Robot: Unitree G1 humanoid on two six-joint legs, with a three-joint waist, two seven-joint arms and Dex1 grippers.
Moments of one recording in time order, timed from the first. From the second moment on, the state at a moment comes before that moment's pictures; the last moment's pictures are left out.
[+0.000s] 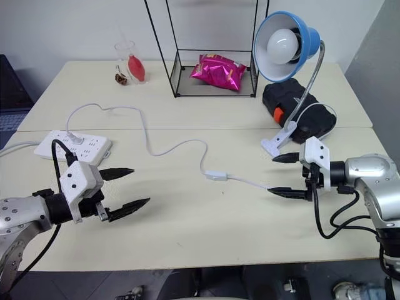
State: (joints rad) left arm 0.15 0.90 0.34 -0.52 -0.45 0.46 -0.93; right arm -0.32 -0.89 -0.02 -0.16 0.43 0.37 1.26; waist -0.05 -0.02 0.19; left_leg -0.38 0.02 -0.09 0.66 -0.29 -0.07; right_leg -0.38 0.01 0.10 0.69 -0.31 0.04
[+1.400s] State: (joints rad) left arm 0.21 1.01 0.35 -0.71 -0.53 0.52 -1.02; right arm -0.54 -0.61 0.27 0.03 0.21 0.36 1.09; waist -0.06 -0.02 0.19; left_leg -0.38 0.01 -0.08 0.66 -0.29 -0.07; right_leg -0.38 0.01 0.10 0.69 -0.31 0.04
